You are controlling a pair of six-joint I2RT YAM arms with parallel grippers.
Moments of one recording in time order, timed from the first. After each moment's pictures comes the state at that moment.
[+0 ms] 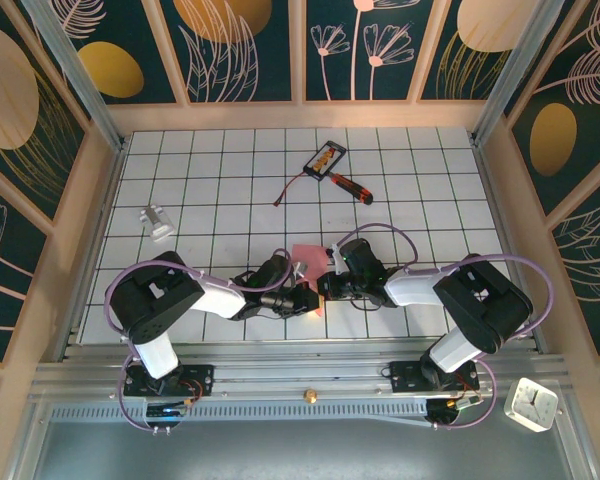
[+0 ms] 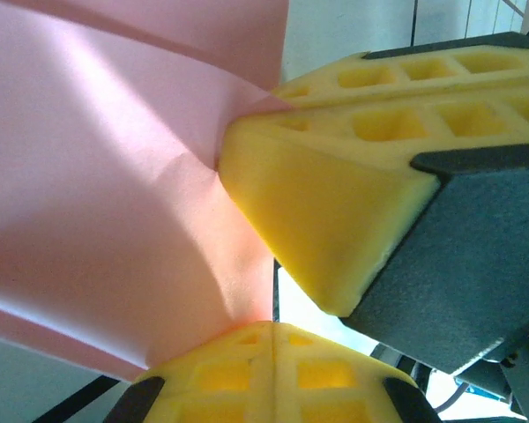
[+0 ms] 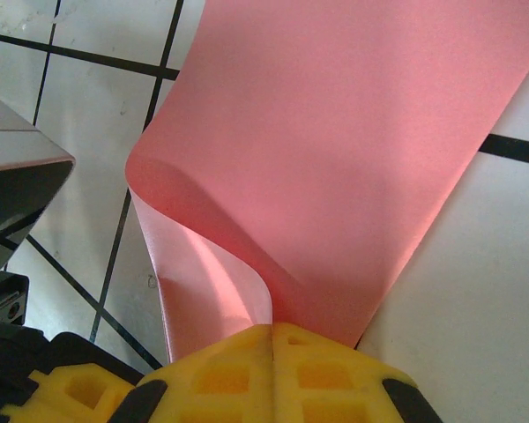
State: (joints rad) left arm -0.92 1.76 0.58 0.45 0.45 -1.14; right arm 0.72 1.55 0.50 0.21 -0.34 0.55
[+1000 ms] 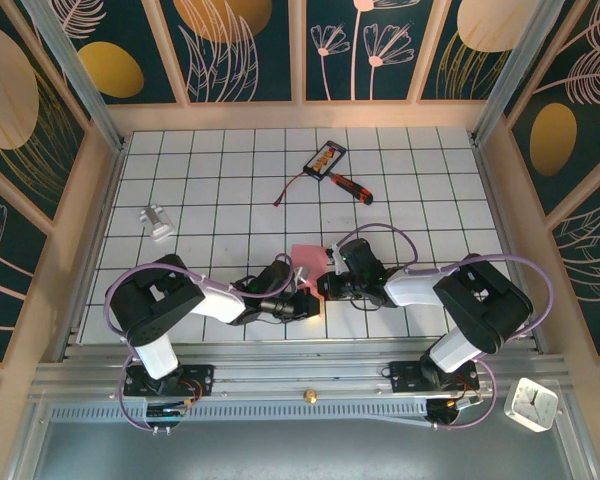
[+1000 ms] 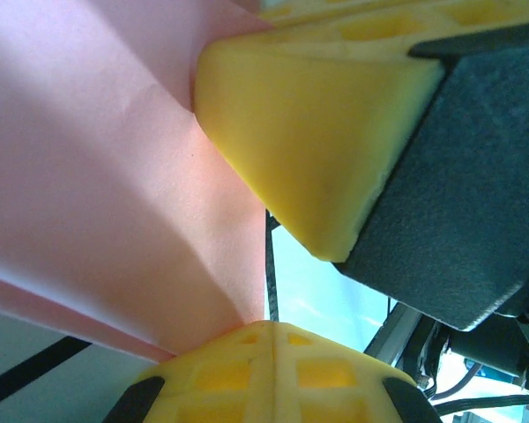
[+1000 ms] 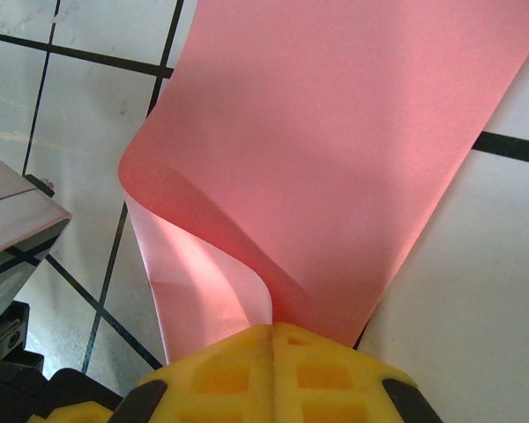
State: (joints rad) left arm -0.96 1.75 0.55 0.48 0.44 -1.13; right arm 0.72 1.55 0.50 0.21 -0.34 0.55
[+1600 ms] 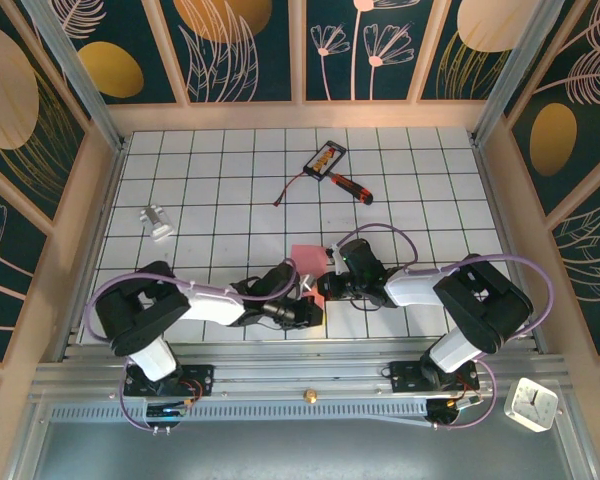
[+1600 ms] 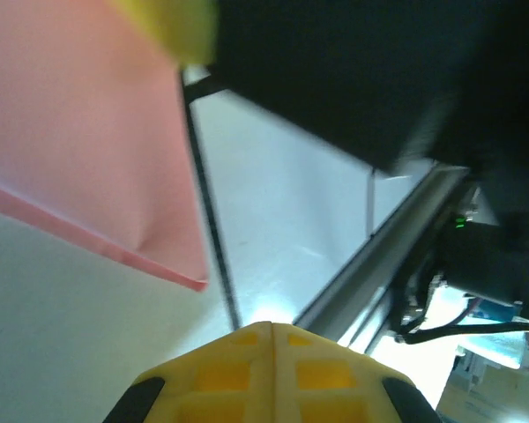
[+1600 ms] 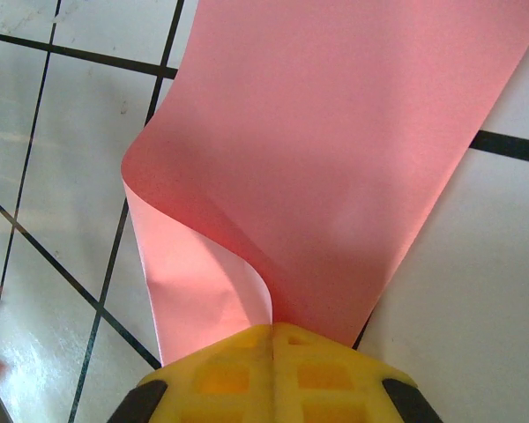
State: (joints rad) left arm -0.99 1.64 0.59 0.30 0.49 -1.09; right arm 0.72 1.55 0.50 0.21 -0.34 0.55
